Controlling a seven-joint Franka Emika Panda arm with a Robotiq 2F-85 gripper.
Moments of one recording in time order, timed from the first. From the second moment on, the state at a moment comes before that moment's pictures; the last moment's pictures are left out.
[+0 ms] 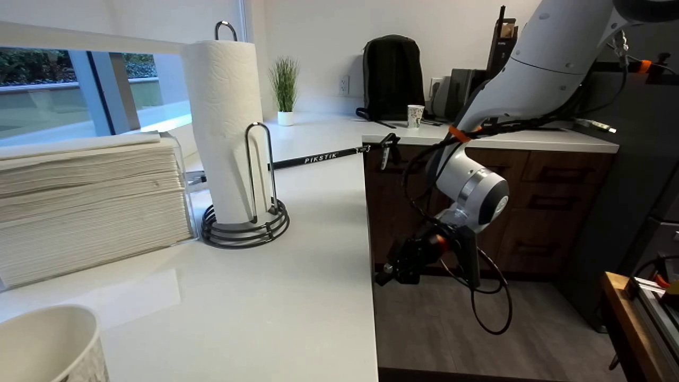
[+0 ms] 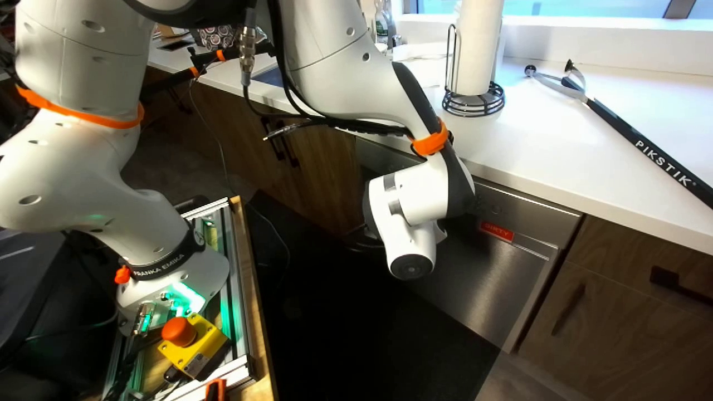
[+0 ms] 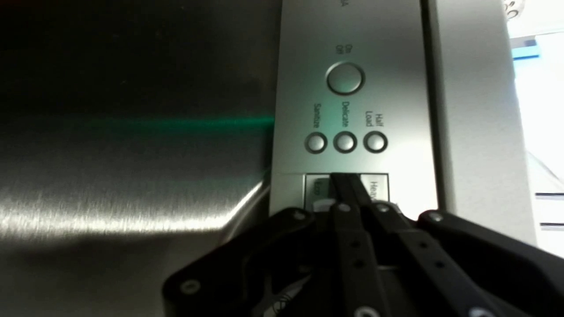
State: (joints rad) arm -0.21 0.74 -0.15 -2.15 1.69 1.77 -1.16
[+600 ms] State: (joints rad) arm -0.22 0.78 -0.15 -2.20 1.82 1.69 -1.19
